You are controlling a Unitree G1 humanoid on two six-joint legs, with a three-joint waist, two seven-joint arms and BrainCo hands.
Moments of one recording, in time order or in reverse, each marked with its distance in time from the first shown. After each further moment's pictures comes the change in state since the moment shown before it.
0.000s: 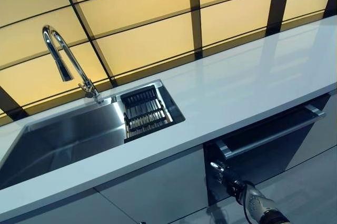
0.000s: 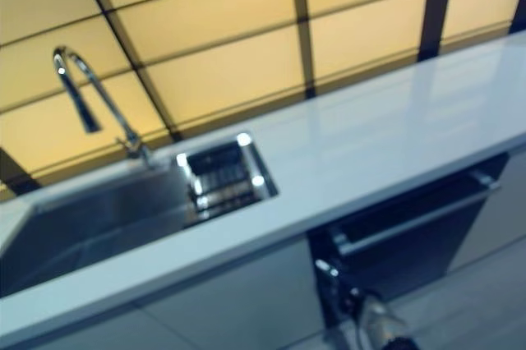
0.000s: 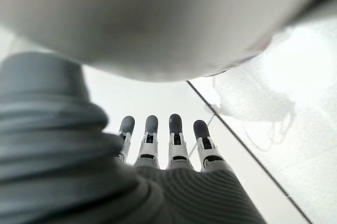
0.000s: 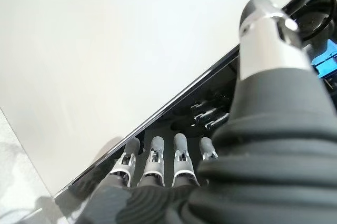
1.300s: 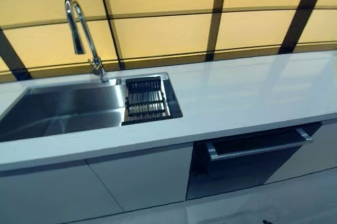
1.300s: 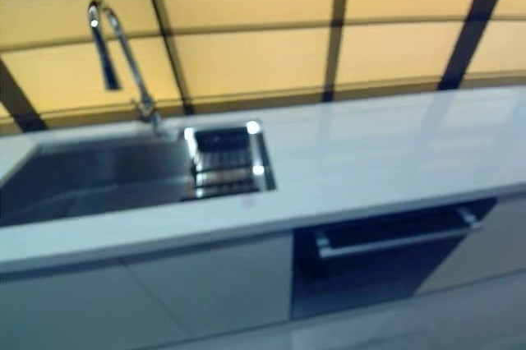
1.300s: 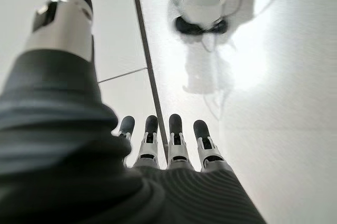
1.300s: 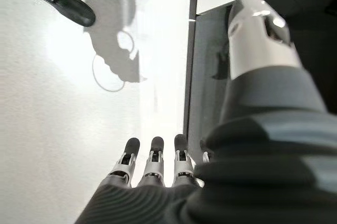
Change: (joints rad) left arm 0.058 0.113 0.375 0.136 -0.069 0.047 0.071; right arm 0.313 -0.117 -0.088 0.260 -0.621 -0.161 -0.168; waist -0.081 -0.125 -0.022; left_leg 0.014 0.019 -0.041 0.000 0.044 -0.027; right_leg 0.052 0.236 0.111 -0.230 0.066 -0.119
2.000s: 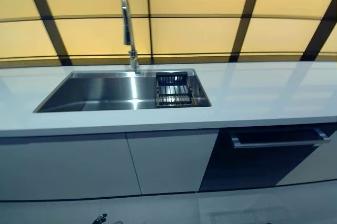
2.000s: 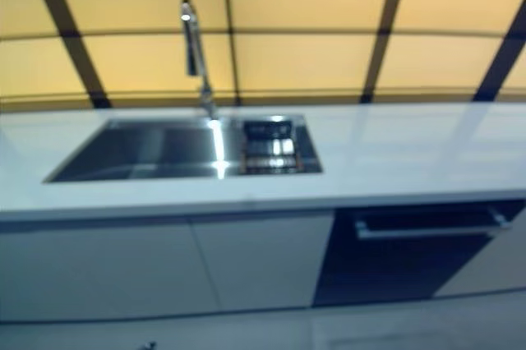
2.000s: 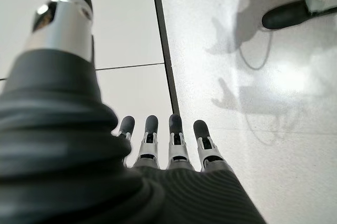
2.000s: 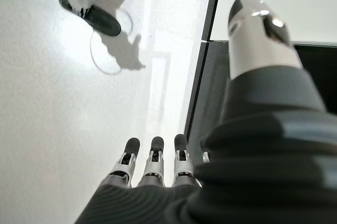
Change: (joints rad) left arm -0.124 0.024 -0.096 -0.007 0.017 -0.080 -0.012; right arm -0.052 0.005 -0.069 0.054 -0.039 -0.028 0.000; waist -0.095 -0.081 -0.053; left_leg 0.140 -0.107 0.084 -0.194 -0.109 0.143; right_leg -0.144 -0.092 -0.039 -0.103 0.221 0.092
